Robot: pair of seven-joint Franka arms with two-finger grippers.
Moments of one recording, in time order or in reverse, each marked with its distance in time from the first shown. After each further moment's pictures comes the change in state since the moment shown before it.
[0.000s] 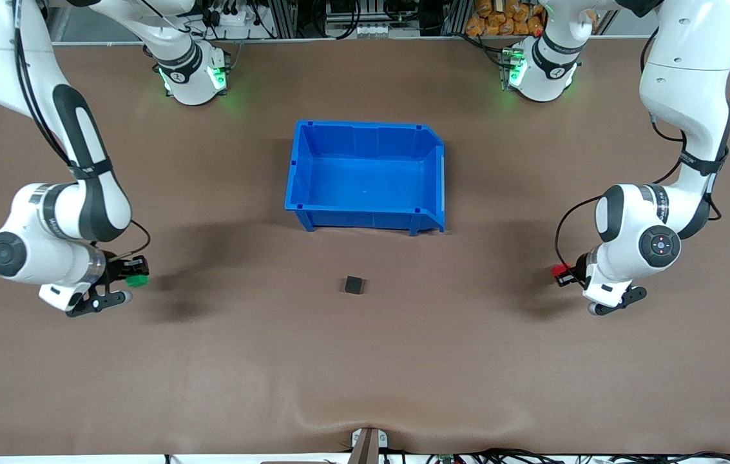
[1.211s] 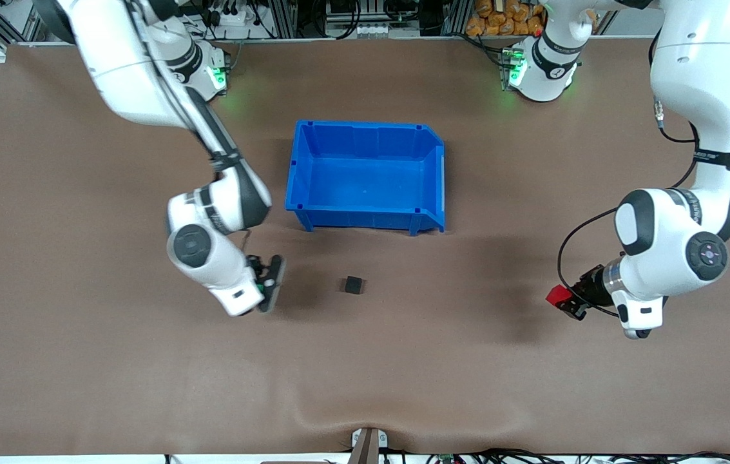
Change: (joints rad) left arm -0.023 -0.005 -0.019 0.284 -0.191 -0.225 -0.419; right arm 0.408 0.199 0.028 0.142 0.003 0.248 -0.508
